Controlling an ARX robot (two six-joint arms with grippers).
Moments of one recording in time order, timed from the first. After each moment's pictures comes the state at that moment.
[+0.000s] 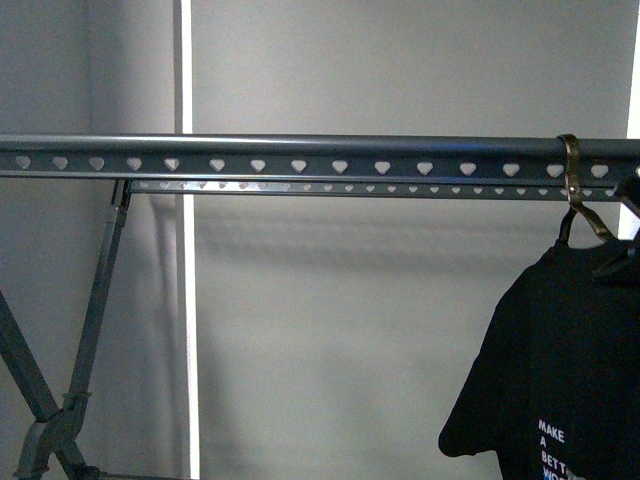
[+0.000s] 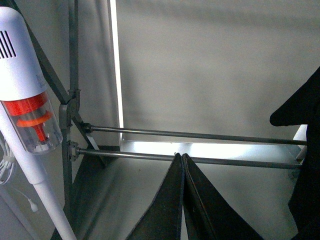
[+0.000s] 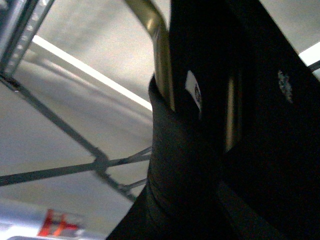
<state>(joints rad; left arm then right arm) 0.00 0.77 0.21 0.54 0.00 -0.01 -0.14 1.64 1.21 0.13 -0.36 0.69</state>
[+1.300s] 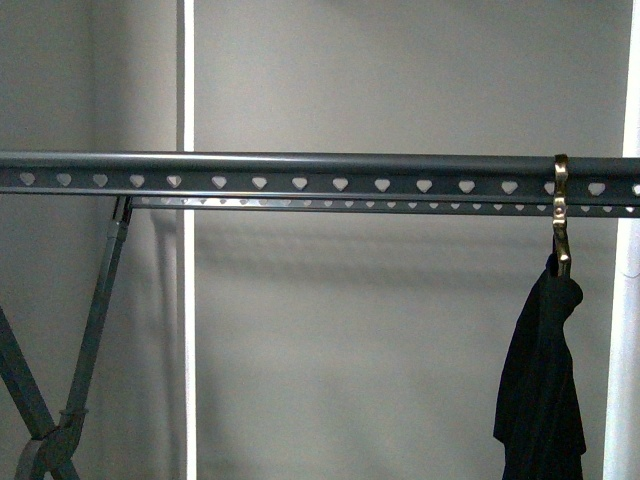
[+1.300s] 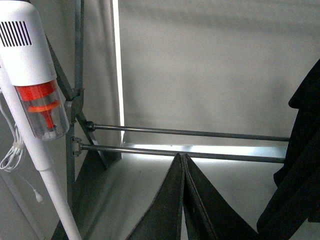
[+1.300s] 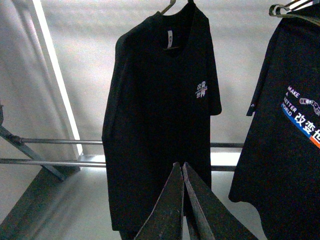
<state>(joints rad) 0.00 0.20 0.02 0.20 0.00 0.00 0.00 0.05 0.06 -0.01 0.00 0.00</state>
